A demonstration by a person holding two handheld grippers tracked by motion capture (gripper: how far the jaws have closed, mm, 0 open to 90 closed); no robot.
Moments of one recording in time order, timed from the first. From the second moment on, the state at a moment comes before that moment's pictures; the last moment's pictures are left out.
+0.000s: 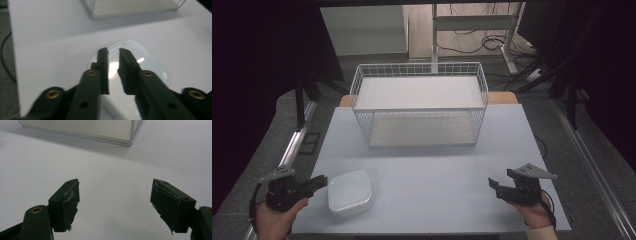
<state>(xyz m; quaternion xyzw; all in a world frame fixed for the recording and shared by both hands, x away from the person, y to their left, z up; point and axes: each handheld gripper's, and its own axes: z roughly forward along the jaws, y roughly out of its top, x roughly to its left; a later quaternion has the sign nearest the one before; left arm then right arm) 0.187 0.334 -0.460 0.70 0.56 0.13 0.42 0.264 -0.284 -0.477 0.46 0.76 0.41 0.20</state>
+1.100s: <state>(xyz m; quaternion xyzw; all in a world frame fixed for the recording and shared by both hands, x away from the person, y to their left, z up) 0.199 0.333 -0.498 0.73 0.60 0.09 0.32 0.264 -0.289 -0.475 0.47 0.75 0.40 0.23</state>
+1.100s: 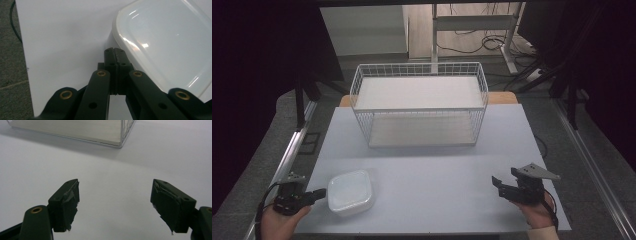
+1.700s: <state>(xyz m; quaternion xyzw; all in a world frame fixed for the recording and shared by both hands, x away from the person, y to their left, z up) 0.218 0.316 -0.505 0.74 0.59 0.08 0.31 0.265 -0.292 -0.476 0.47 0.75 0.40 0.23</state>
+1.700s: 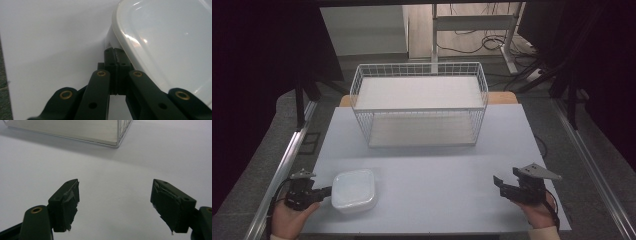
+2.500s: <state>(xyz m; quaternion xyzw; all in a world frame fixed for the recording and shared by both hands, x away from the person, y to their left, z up) 0.254 0.271 -0.503 0.77 0.54 0.06 0.33 0.263 -0.286 -0.474 0.47 0.75 0.40 0.23</state>
